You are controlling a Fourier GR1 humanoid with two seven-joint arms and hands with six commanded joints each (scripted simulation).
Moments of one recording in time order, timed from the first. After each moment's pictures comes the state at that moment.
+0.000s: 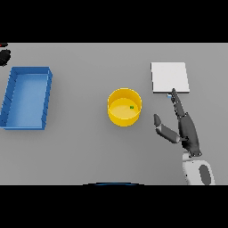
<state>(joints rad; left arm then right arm) -0.84 0.76 -0.53 -0.80 0.29 0.43 0.54 0.07 -0.09 0.12 -1.67 0.21 0.00 -0.17</state>
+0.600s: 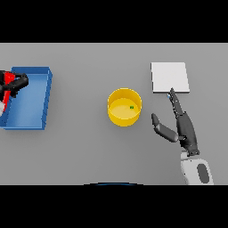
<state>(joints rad) -0.61 0.89 -0.67 -1.16 0.47 0.45 0.57 0.06 -0.08 0.12 -1.65 0.22 -0.01 -0.16</state>
